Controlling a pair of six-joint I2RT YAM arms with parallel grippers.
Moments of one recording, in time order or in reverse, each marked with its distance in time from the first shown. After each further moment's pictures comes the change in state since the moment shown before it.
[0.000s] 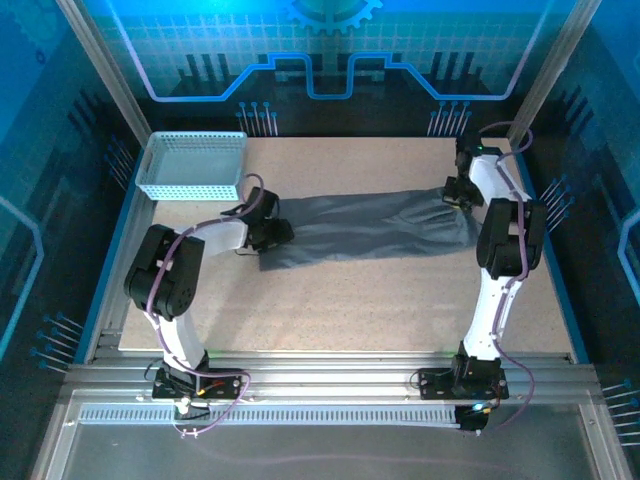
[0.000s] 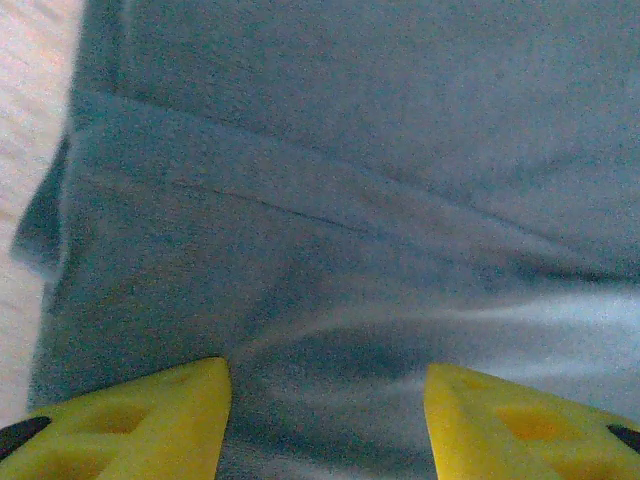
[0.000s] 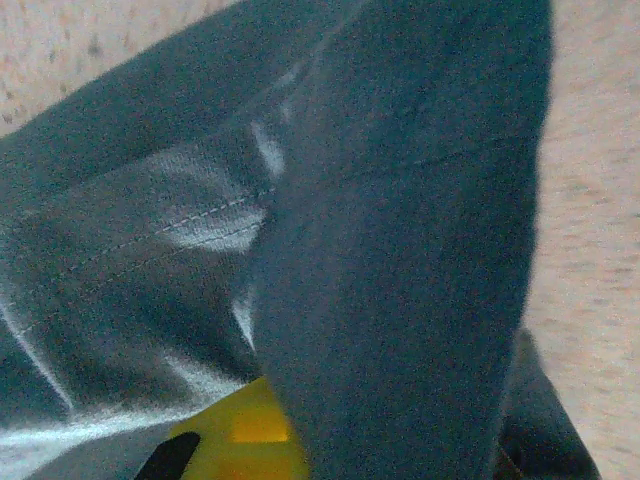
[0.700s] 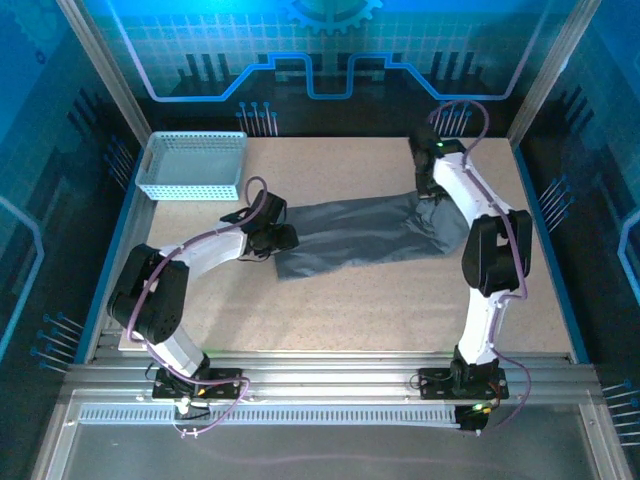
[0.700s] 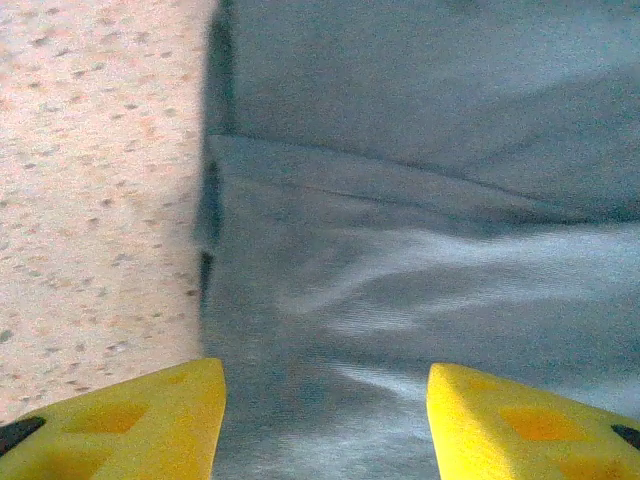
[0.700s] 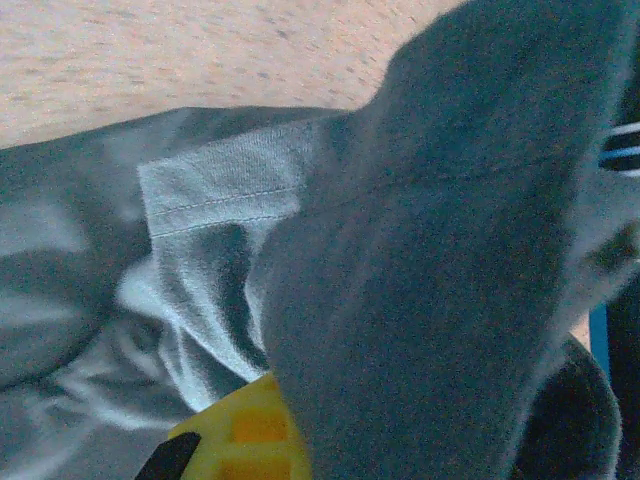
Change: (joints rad) left arm -0.061 -0.164 -0.035 -0.143 -0.072 -0.014; right arm 0.304 -0.134 0.009 -0.095 0.311 -0.056
